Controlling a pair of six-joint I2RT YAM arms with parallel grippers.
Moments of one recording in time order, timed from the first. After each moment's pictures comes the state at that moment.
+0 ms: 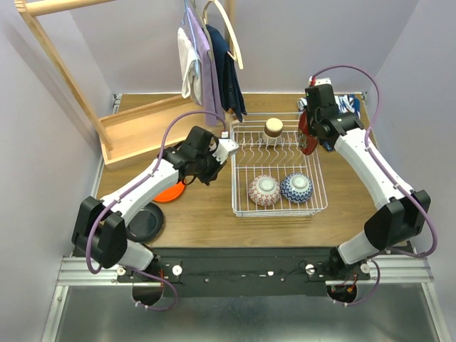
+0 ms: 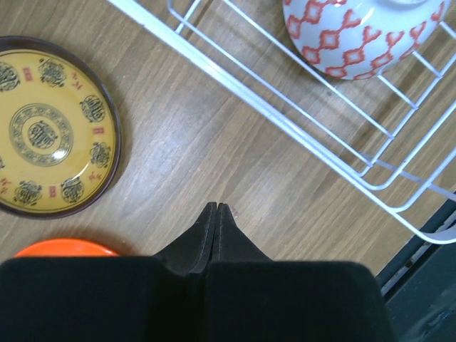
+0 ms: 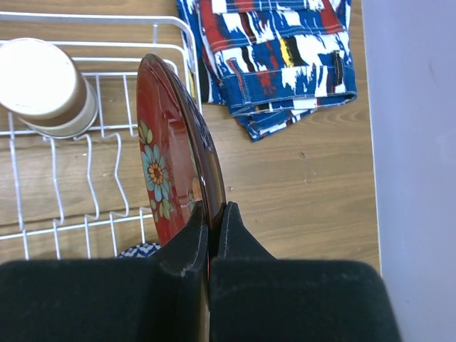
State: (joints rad) left arm -0.57 1.42 1.10 -0.60 0.25 0.25; right arm 0.35 1.53 1.52 -0.73 0.51 0.07
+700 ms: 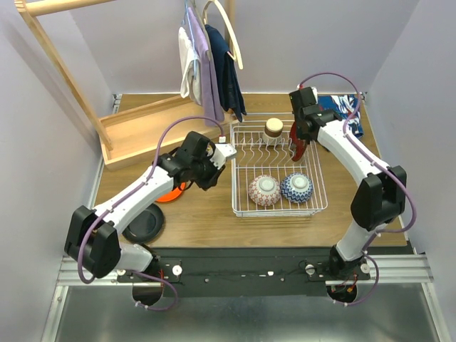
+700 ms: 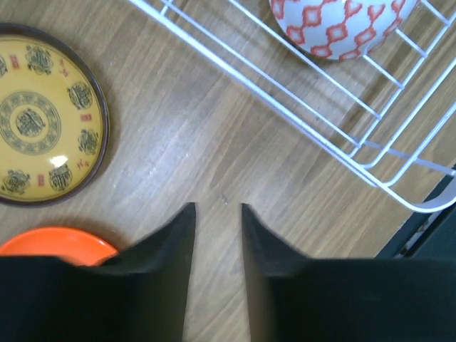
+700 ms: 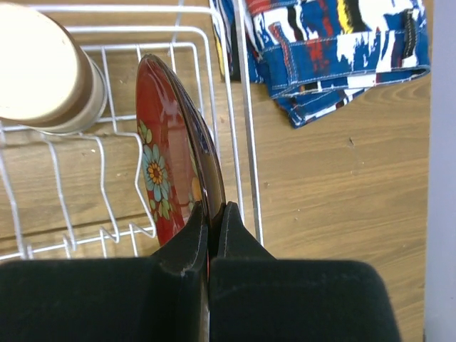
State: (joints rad) left arm -0.58 1.35 1.04 -0.58 0.27 0.24; right arm 0.36 1.72 1.55 -0.73 0.50 0.17
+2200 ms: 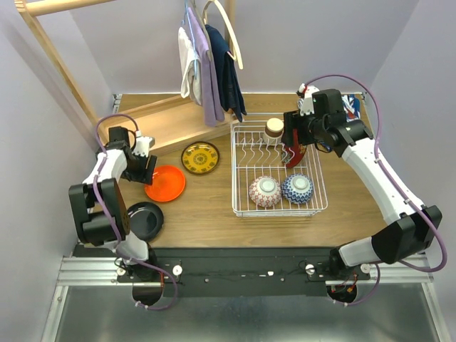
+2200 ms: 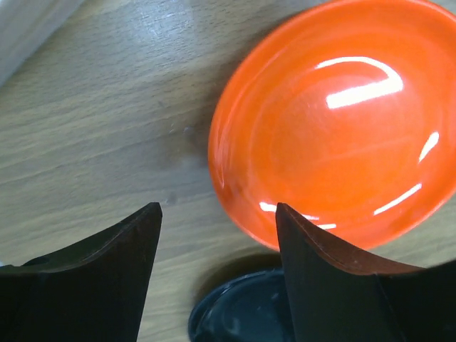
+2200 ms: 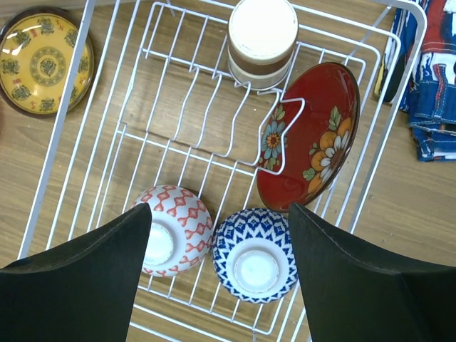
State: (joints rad) left arm 0.22 1.57 1.04 -0.68 0.22 0.43; right arm 0.35 1.43 1.45 -0.73 -0.05 0.07
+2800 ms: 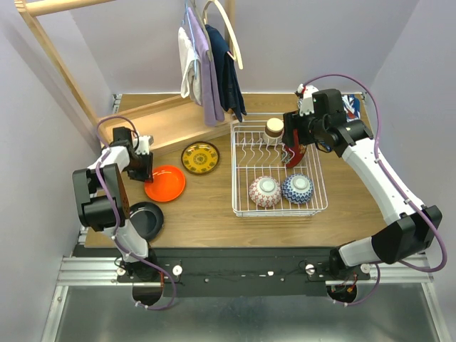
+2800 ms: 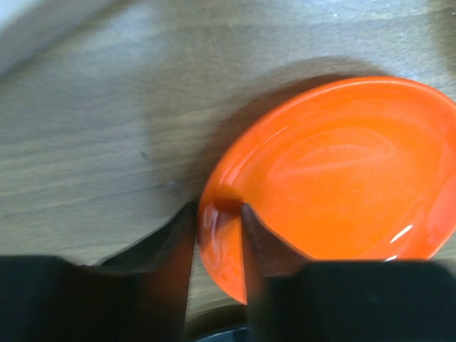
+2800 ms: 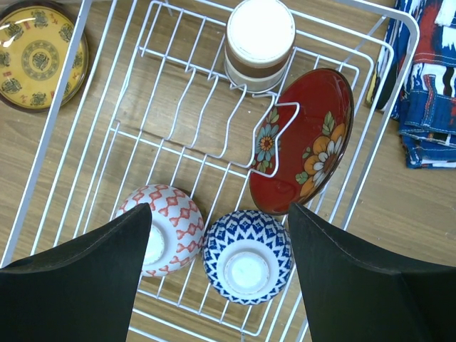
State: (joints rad) left arm 0.22 1.73 1.07 -0.57 0.26 0.25; right arm 0.35 1.43 1.45 -0.73 -0.05 0.02
